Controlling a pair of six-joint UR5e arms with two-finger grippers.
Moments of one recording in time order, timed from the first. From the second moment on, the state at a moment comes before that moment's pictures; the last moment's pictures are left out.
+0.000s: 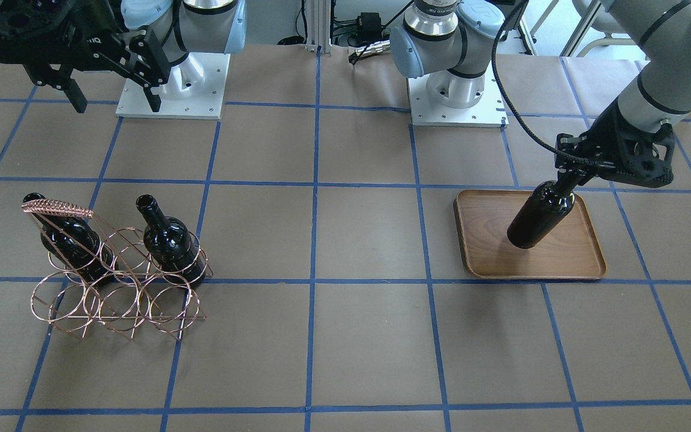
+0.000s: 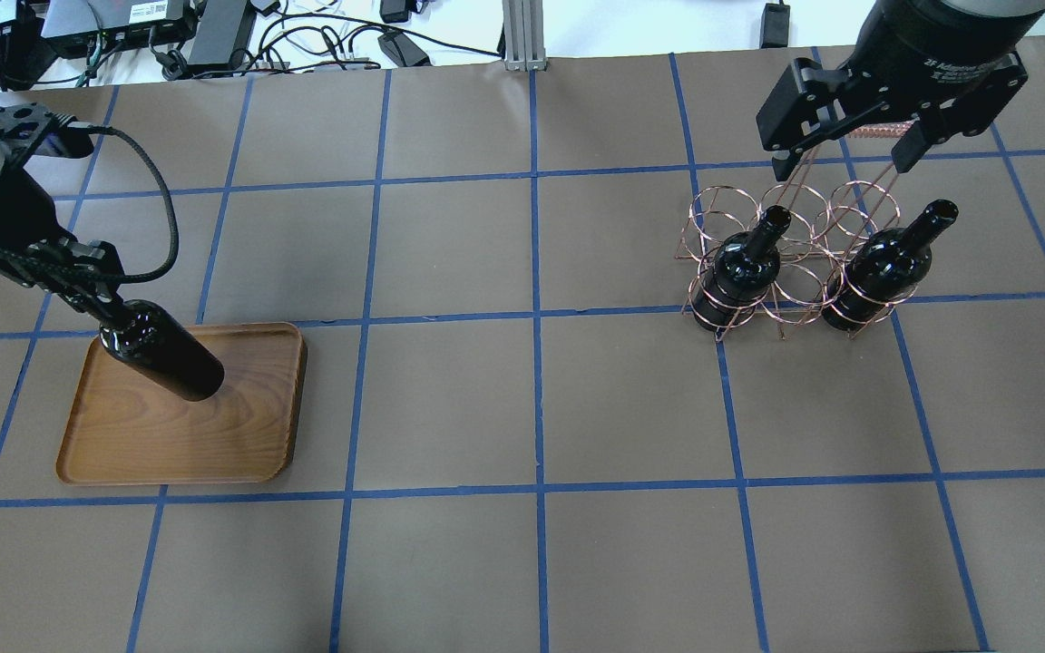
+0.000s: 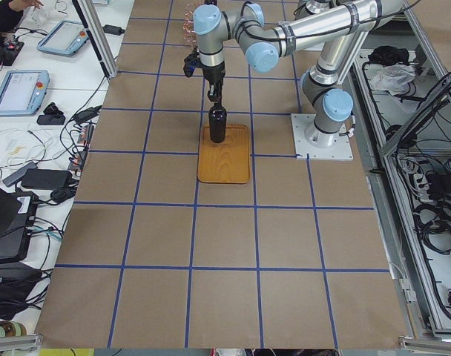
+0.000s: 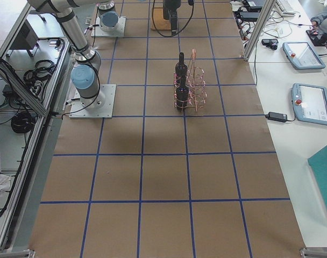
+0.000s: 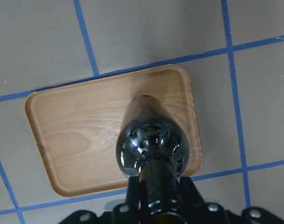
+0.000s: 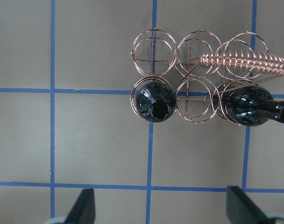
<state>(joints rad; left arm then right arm) -1.17 -1.55 -1.77 -1.50 1.63 0.56 1.56 -1.65 1.49 -1.49 -1.56 -0.05</state>
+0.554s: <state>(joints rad) -1.11 -1.57 -1.79 -1.50 1.63 0.60 1.56 -1.65 1.49 -1.48 -1.56 -0.05</state>
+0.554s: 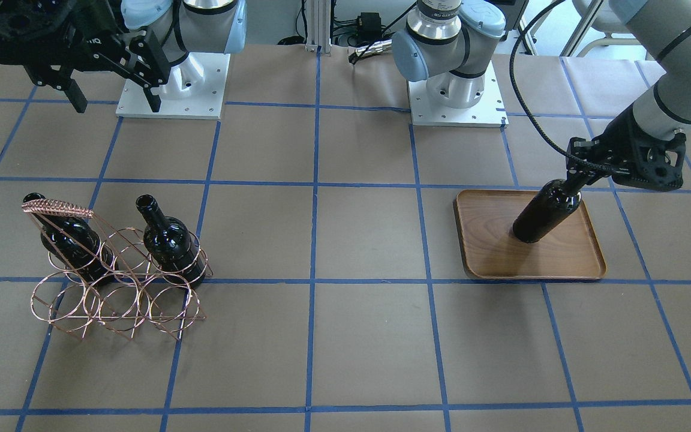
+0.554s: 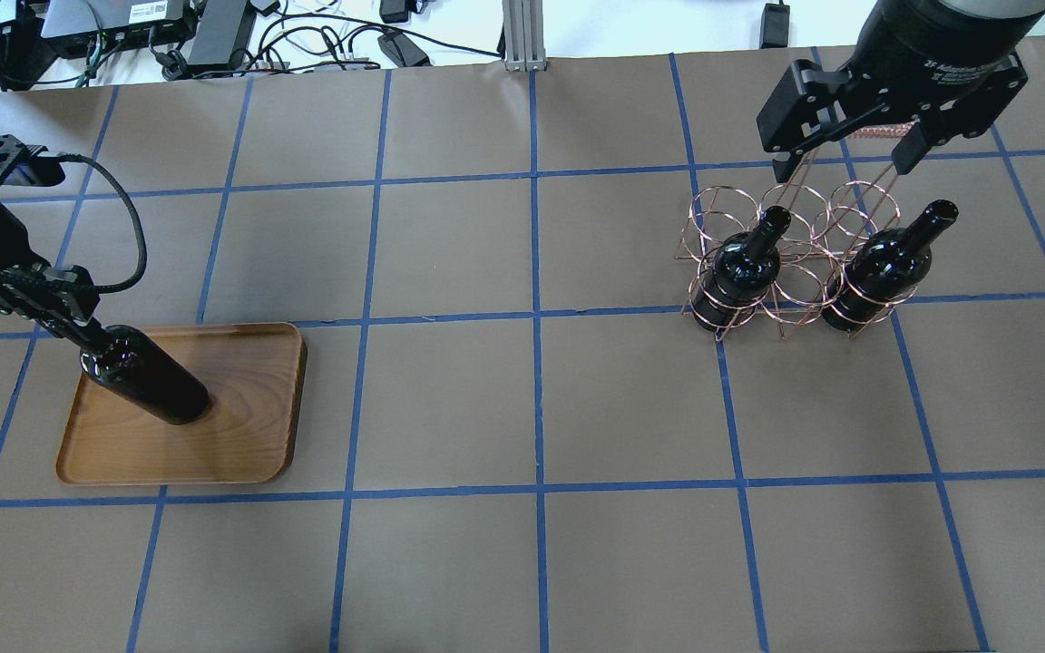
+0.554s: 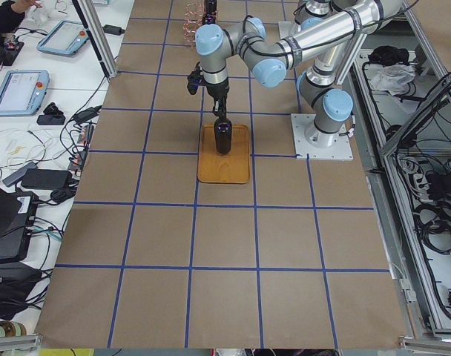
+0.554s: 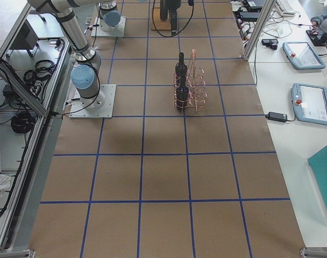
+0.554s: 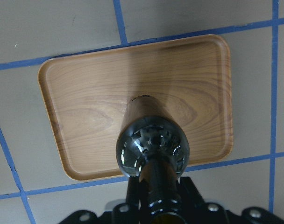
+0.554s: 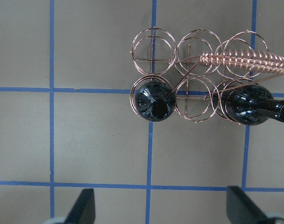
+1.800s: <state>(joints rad) -1.31 -1.54 -1.64 -1.55 1.60 0.26 1.56 -1.65 1.49 -1.49 -1.55 -0.04</state>
